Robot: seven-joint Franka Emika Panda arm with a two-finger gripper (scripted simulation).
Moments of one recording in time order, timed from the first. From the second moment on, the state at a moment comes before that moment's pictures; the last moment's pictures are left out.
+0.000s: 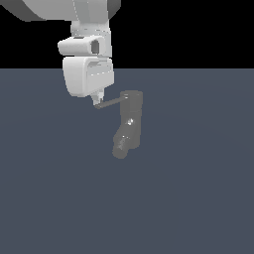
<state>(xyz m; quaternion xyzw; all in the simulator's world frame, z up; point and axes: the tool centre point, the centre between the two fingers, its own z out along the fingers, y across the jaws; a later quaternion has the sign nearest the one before) -0.046 0.081 0.201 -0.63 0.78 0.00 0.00</state>
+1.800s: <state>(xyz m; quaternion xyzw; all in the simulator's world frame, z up) -0.100 -0.028 0.201 -0.64 0.77 0.00 0.00</state>
